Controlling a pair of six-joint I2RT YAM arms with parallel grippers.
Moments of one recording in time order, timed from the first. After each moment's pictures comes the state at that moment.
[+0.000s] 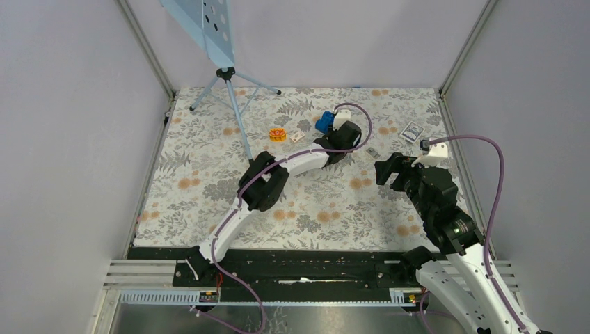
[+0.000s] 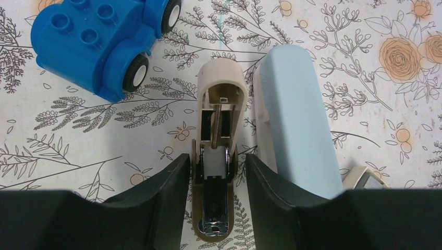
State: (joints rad) left arm -0.84 2.56 2.09 -0.19 -0.49 -0.56; right arm 0.42 0.57 0.74 -0.46 0.23 0.40
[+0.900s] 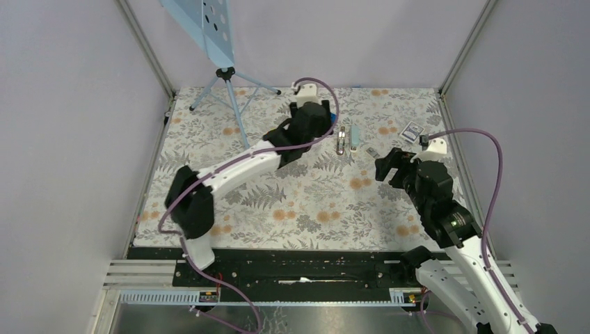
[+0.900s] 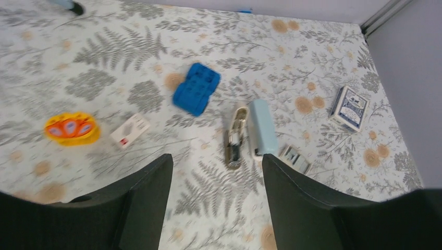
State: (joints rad) left arm -0.83 1.88 1.62 -0.15 -0.51 -0.52; right arm 0.42 0.61 0.77 -0.48 0.25 0.44
